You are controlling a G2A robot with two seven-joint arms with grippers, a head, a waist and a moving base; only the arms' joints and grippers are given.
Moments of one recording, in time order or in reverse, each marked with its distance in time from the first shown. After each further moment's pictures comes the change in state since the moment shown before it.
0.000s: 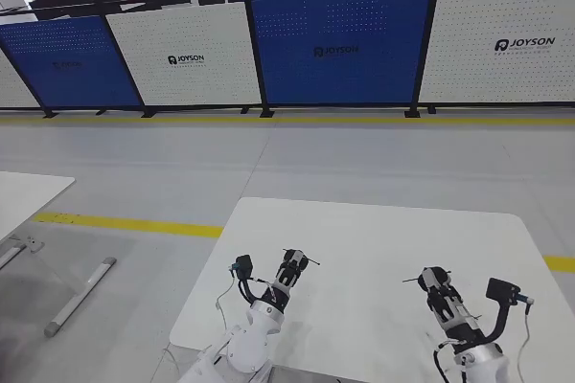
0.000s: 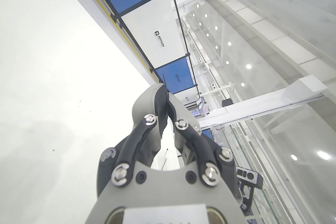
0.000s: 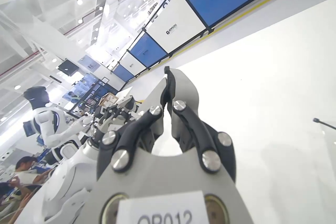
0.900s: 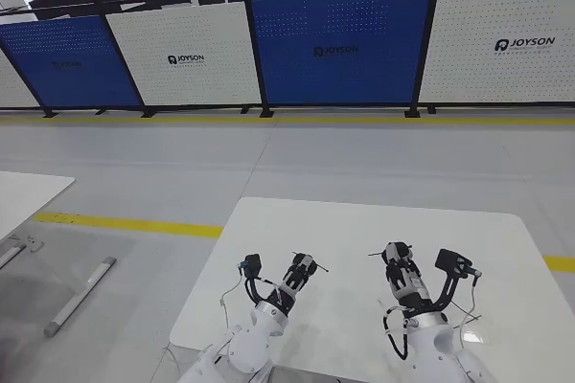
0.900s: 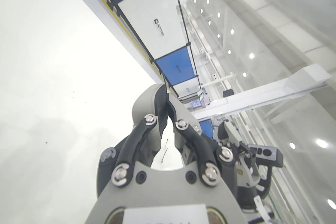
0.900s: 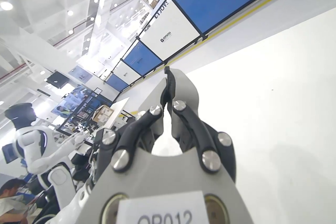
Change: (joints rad) left arm -0.003 0.008 0.009 -0.016 0.049 0.028 -0.147; right arm 0.280 -0.112 -0.312 0.058 -0.022 0.328 -0.145
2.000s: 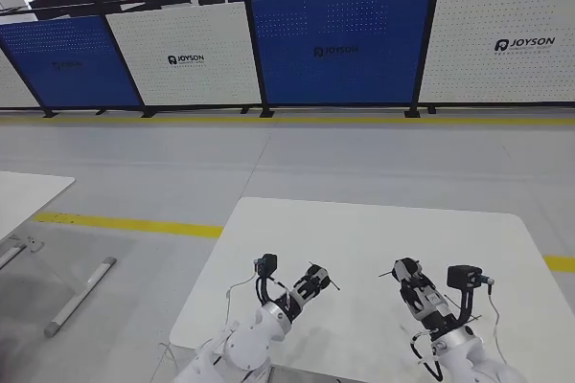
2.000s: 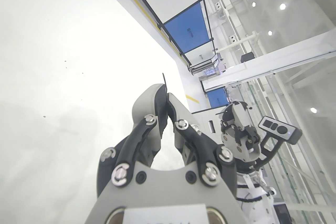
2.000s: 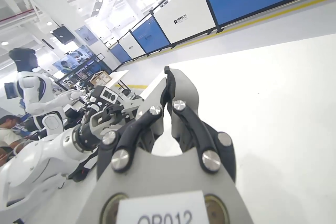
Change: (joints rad) left arm -0.005 0.009 0.005 -0.027 0.034 0.054 -0.183; right arm -0.148 0.058 0.214 0.030 -0.180 -0.394 0.212
